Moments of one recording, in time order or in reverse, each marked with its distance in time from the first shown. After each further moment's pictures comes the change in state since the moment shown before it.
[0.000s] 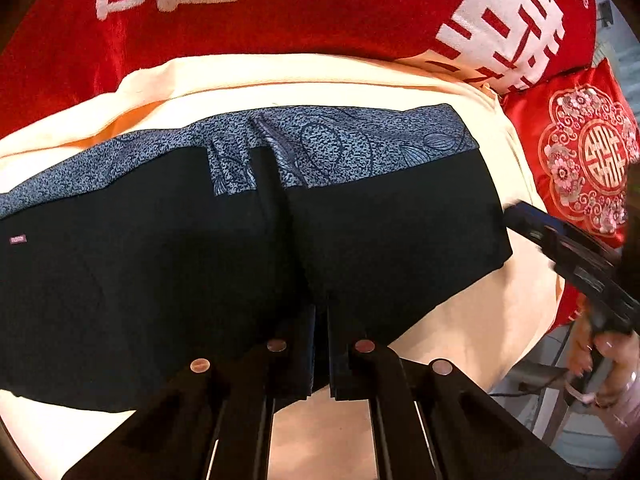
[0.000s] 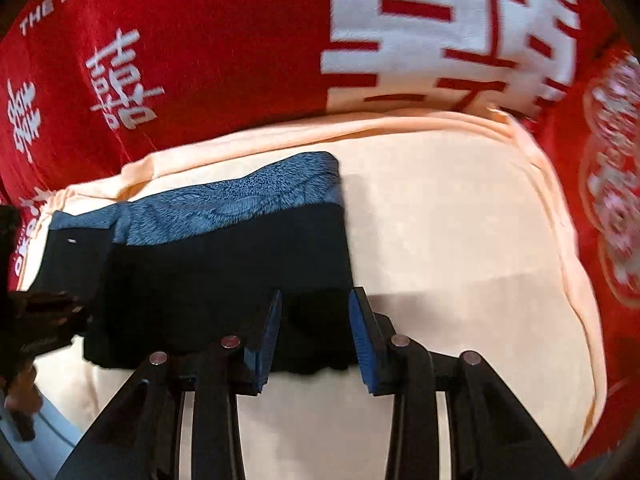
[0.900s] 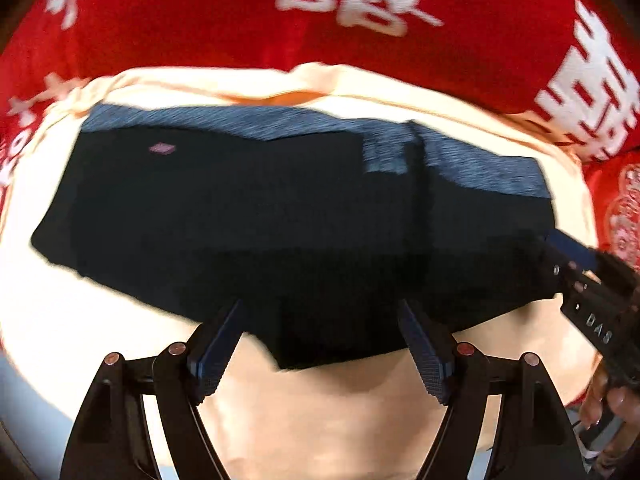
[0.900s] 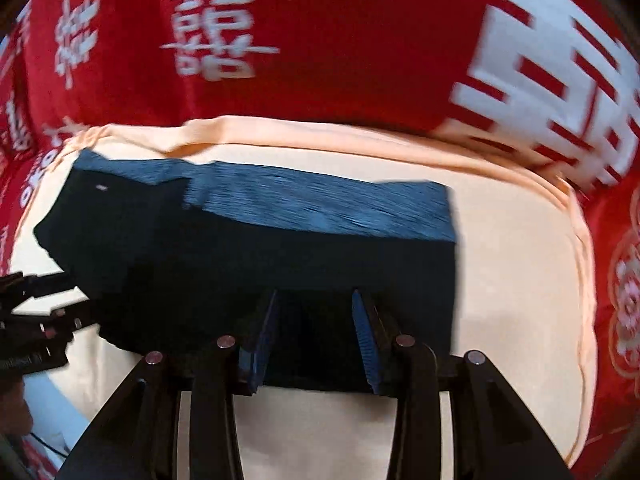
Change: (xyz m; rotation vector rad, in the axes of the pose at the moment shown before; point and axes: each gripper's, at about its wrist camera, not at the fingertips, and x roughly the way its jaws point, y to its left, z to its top) left arm -0.050 0.044 -0.059 -0.298 -0.116 0.301; right arm 0.004 0.103 0.002 -0.246 0.012 0.013
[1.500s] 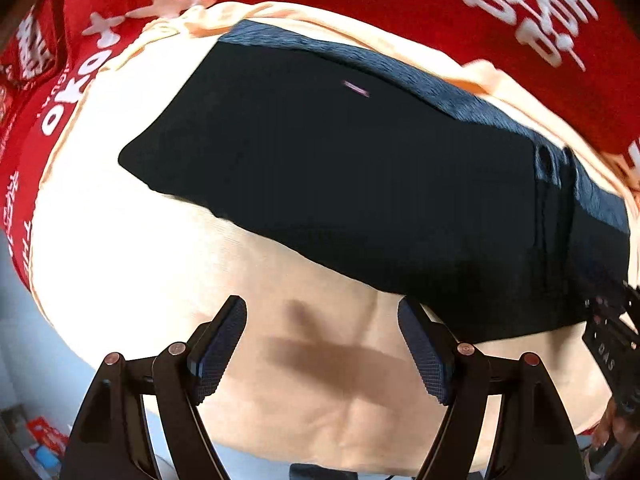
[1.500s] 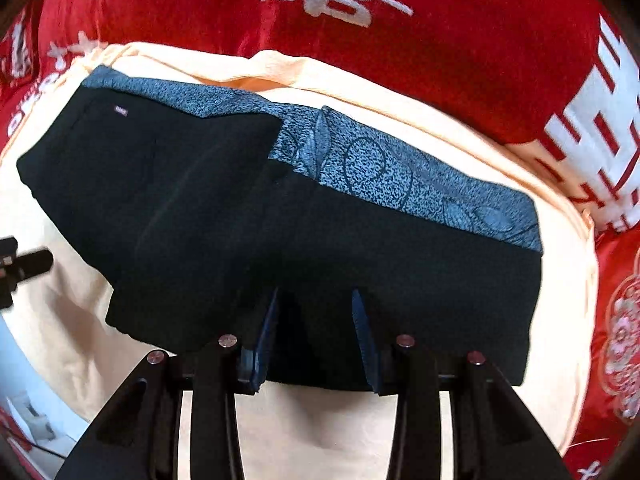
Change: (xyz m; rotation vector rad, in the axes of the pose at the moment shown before) left arm 0.004 0.127 -0.025 -0.189 0.050 0.127; right arm 0.038 0.101 -0.007 -0.168 0.120 -0.127
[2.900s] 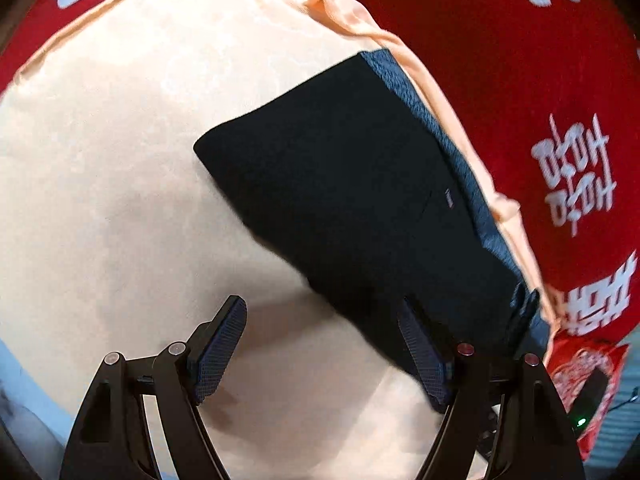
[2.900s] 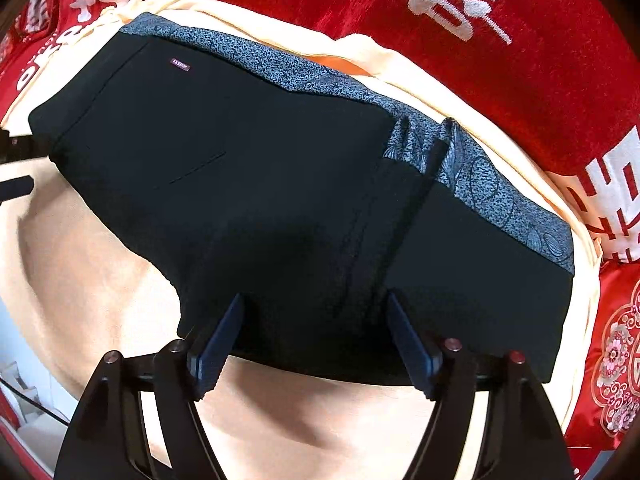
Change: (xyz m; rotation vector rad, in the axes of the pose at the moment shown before) left arm 0.024 0.138 0.020 -0.374 -0.032 -0.396; right arm 0.016 0.074 0.012 -0.092 0.077 -0.007
